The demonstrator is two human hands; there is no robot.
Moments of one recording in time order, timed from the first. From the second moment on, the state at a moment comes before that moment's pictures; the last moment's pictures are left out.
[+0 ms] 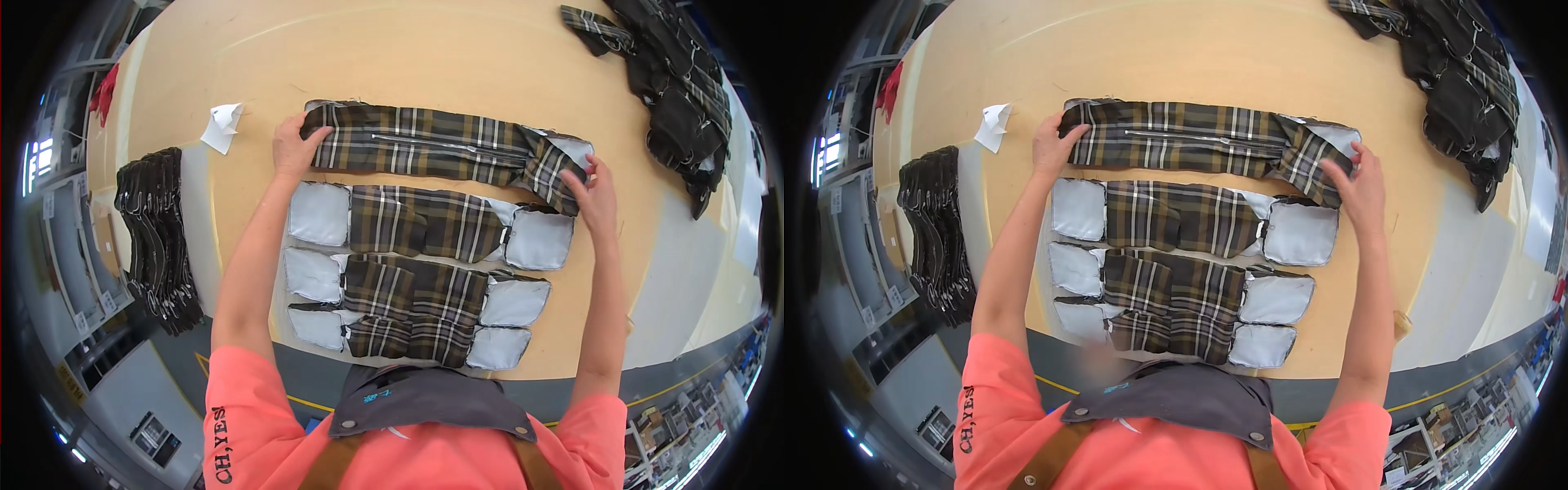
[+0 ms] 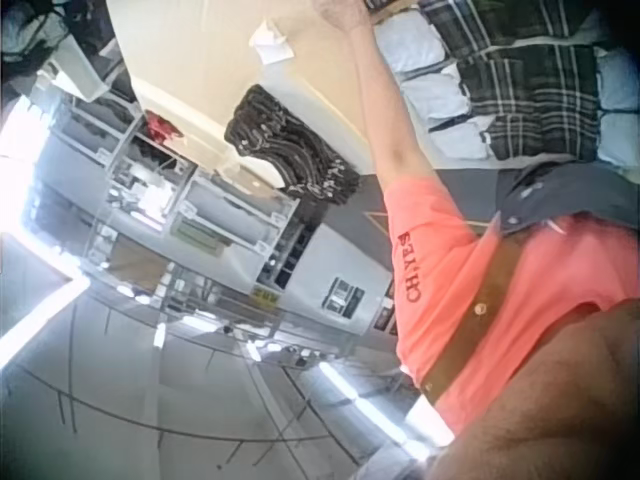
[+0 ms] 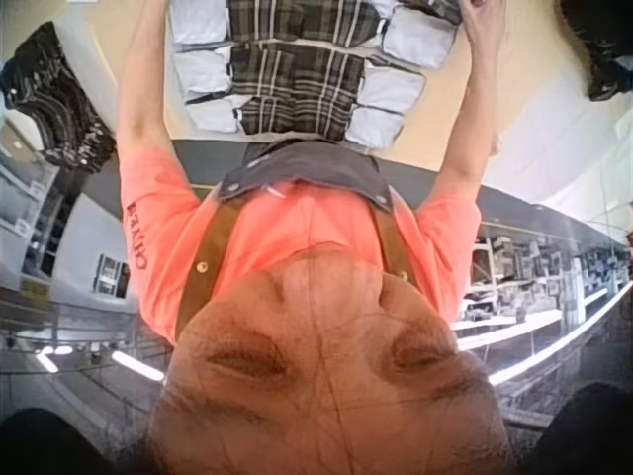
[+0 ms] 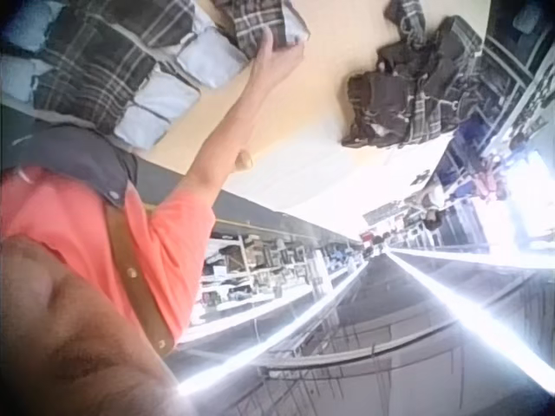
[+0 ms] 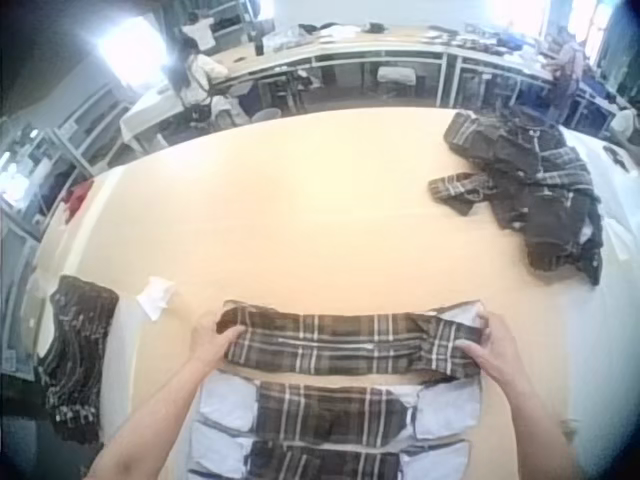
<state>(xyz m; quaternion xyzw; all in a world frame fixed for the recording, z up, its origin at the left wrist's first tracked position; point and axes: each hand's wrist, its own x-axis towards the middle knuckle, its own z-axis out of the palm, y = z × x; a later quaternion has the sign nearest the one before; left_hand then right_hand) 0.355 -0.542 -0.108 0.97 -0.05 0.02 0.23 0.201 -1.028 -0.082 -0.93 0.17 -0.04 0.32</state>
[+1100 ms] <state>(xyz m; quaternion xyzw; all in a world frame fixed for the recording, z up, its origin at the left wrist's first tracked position) 0.292 -0.705 -0.105 0.89 -0.11 -0.03 0.45 0.253 -0.891 -0.112 -0.92 0.00 -0.08 0.39</state>
